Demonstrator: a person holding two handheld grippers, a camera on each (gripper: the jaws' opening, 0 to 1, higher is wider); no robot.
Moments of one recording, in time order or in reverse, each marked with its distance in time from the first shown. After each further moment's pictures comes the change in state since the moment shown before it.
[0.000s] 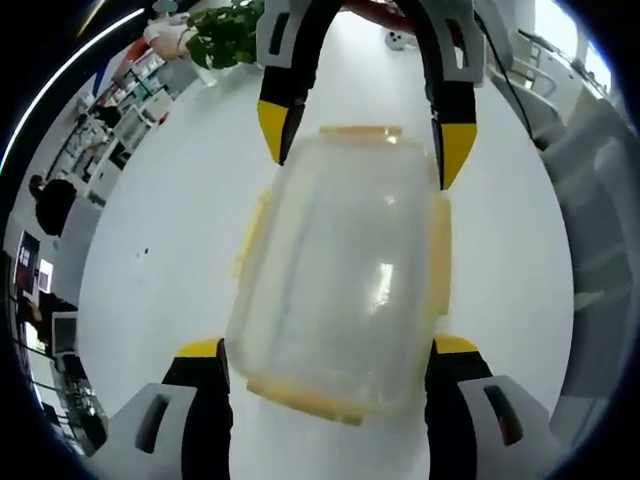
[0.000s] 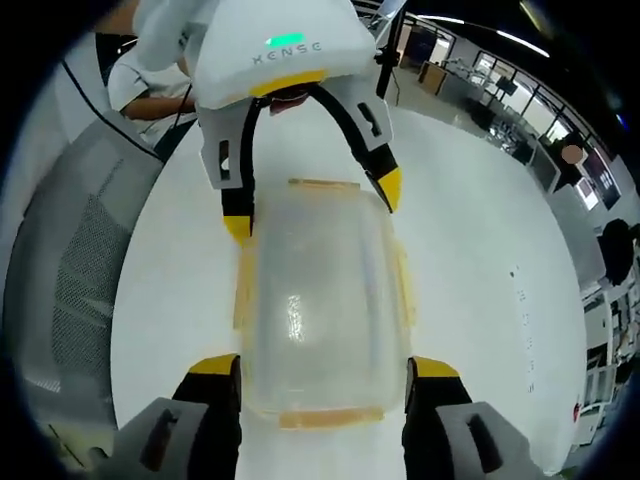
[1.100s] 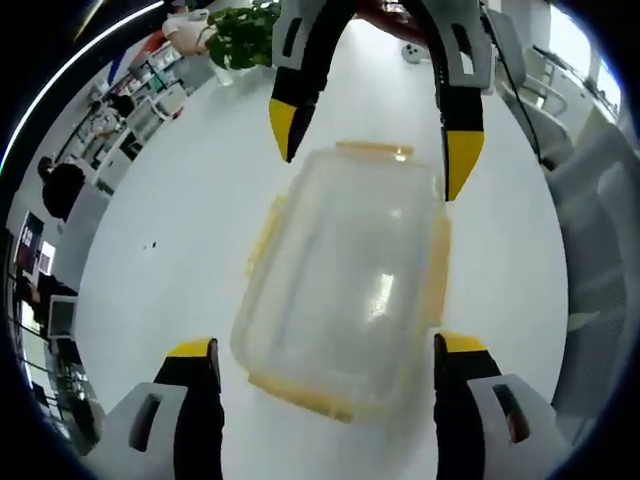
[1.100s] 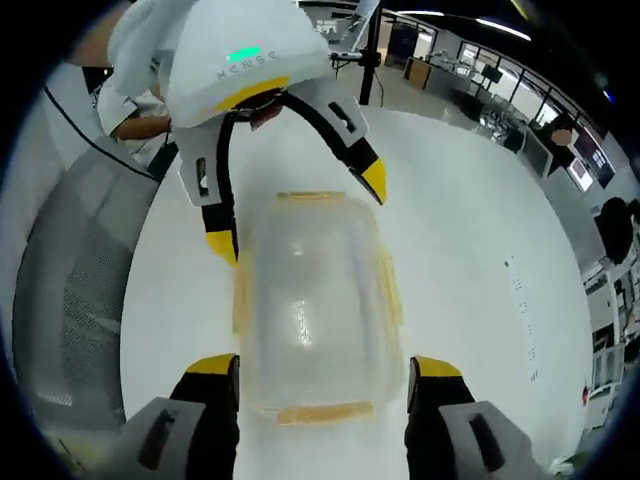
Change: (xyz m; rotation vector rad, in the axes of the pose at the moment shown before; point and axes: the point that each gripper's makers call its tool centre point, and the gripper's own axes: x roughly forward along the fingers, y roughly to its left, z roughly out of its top) left arm -0.006 0.001 0.007 -0.062 -0.026 0.013; right arm -0.008 -0.003 -0.001 0.038 -0.005 -0.011
